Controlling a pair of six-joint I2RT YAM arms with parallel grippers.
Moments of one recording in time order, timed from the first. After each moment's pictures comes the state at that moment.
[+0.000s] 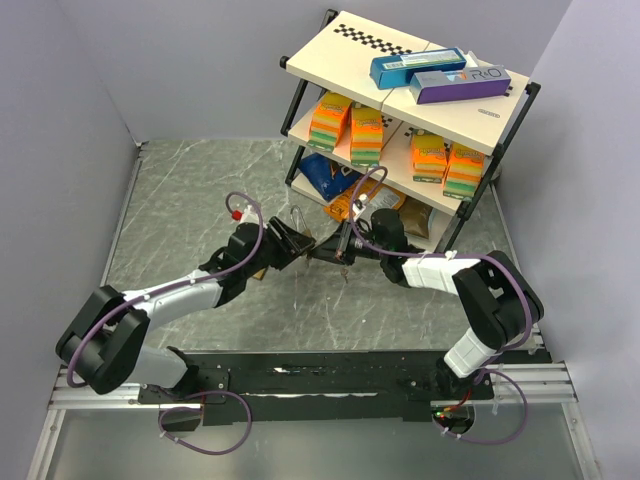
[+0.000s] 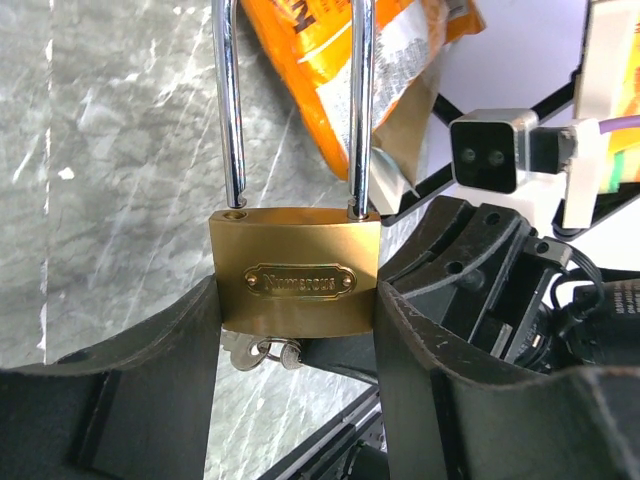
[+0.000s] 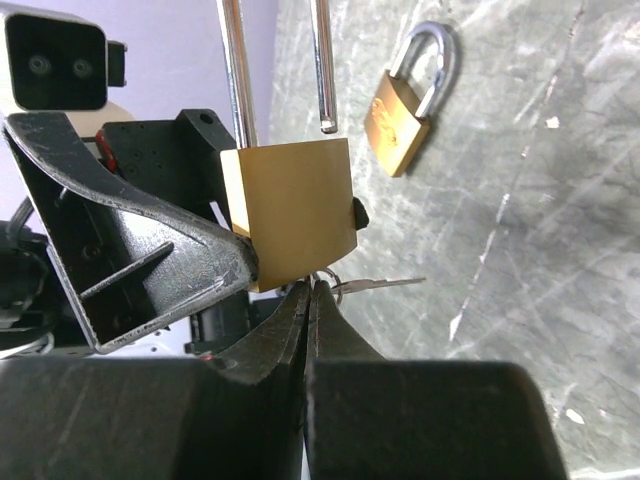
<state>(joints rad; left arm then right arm) -0.65 1.35 0.63 0.35 0.04 -1.19 0.51 1.60 0.70 0.55 -0.61 1.07</state>
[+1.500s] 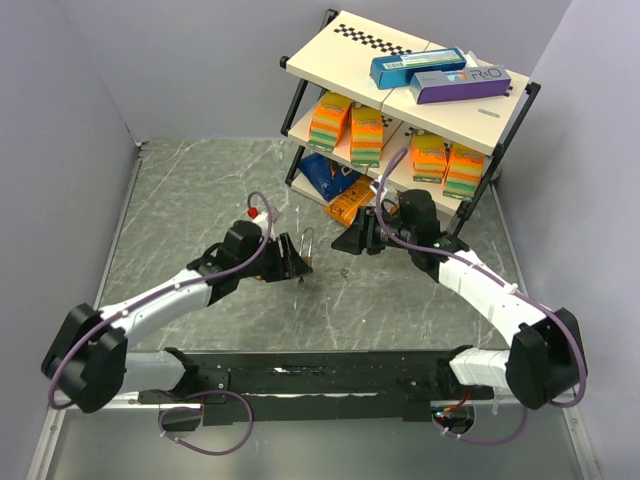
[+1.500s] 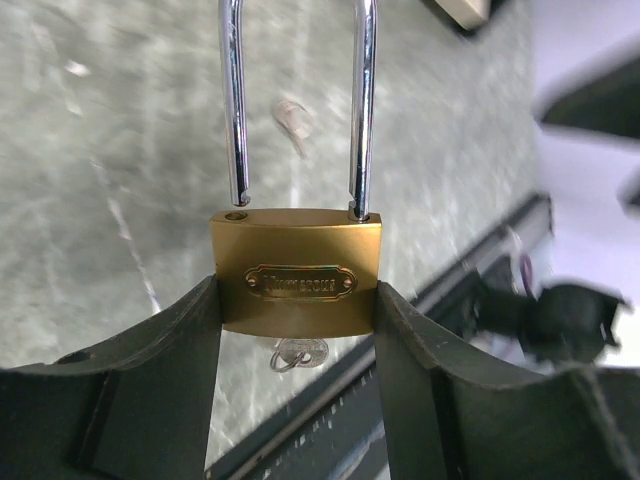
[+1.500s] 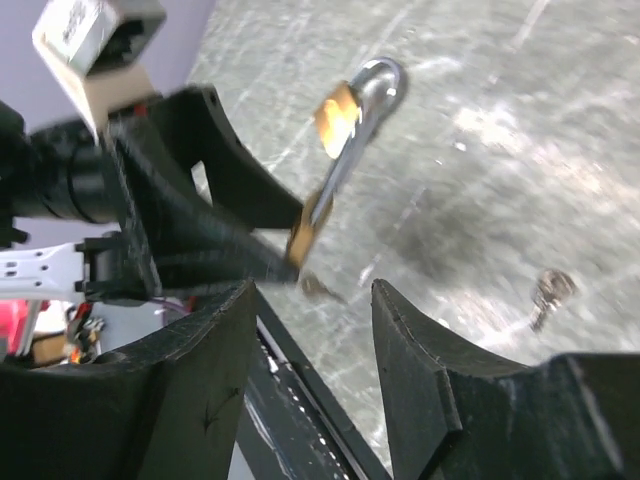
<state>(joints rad) -0.63 1.26 0.71 -0.03 0.25 -0.77 0.43 1.22 0.84 -0.09 -0.58 0.54</state>
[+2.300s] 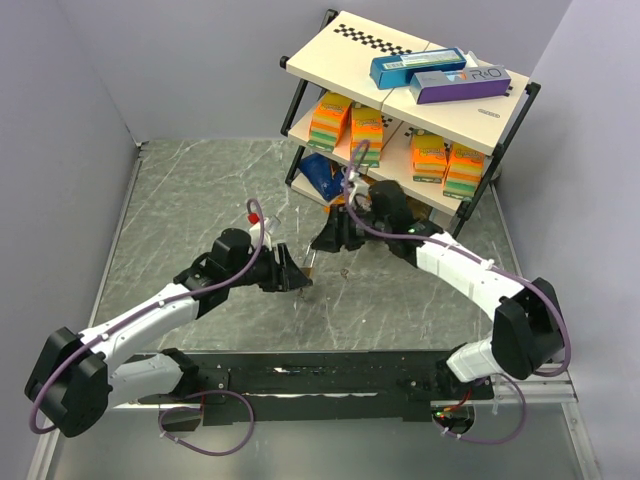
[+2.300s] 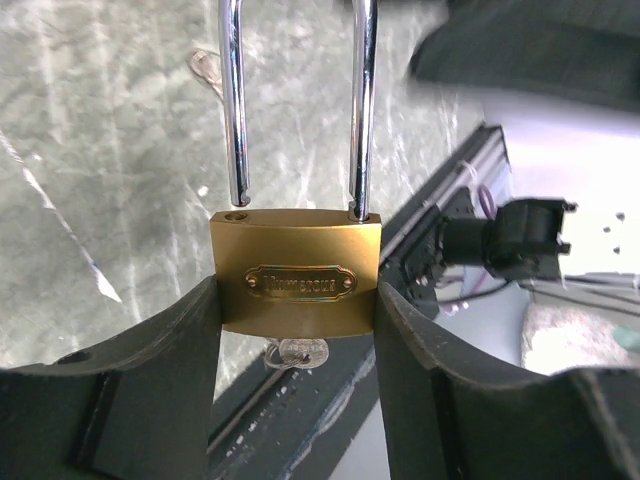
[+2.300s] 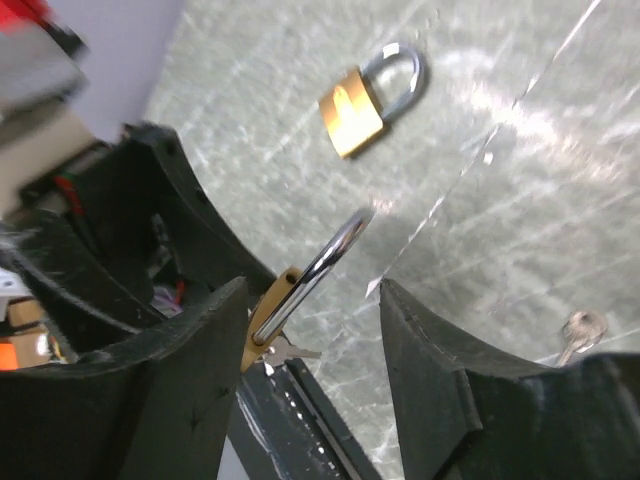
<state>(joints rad) -0.64 1.10 0.62 -0.01 0.42 -0.72 0.57 1.41 1.02 -0.17 -0.50 0.49</state>
